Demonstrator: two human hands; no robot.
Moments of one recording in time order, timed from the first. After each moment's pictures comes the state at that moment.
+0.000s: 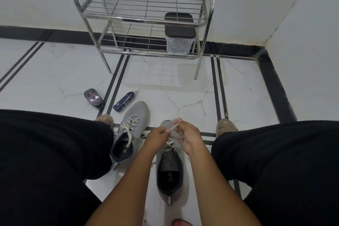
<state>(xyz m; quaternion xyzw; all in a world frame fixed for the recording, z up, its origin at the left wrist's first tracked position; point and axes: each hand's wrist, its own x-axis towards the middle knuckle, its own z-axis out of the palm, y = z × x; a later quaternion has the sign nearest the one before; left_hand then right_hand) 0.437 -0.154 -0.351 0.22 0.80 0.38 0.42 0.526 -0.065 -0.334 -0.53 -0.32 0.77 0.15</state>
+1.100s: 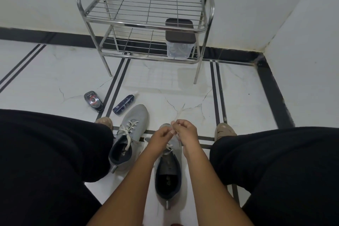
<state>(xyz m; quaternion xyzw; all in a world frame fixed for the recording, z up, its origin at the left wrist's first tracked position) 0.448 -0.149 -0.344 0.24 0.71 0.50 0.44 0.520 -0.070 -0.312 -0.53 -0.47 0.68 0.18</state>
